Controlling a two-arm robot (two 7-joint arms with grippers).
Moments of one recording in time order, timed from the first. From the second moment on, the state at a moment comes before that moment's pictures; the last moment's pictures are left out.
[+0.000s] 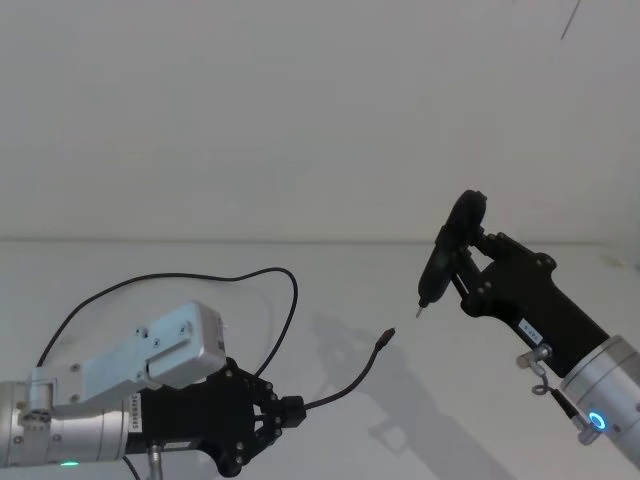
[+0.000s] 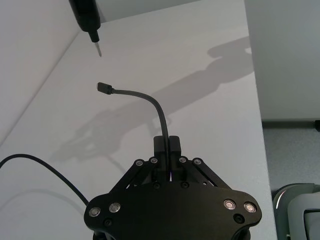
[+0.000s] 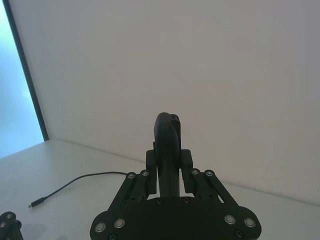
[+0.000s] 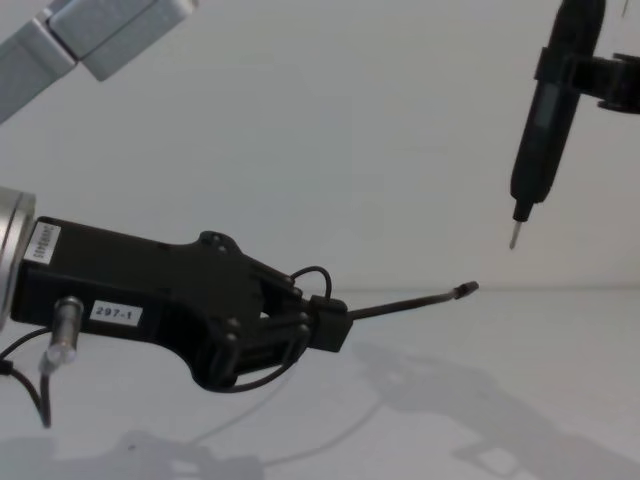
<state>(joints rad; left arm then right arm) -0.39 0.72 0.59 -1.79 -0.37 0.12 -0.79 0.04 0.39 -0.20 -1.92 0.51 0.13 0.27</state>
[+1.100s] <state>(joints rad) -0.38 0.73 0.59 -1.80 -0.37 0.12 -0.79 0.13 0.41 -0.29 -1.80 0.46 0.05 0.33</state>
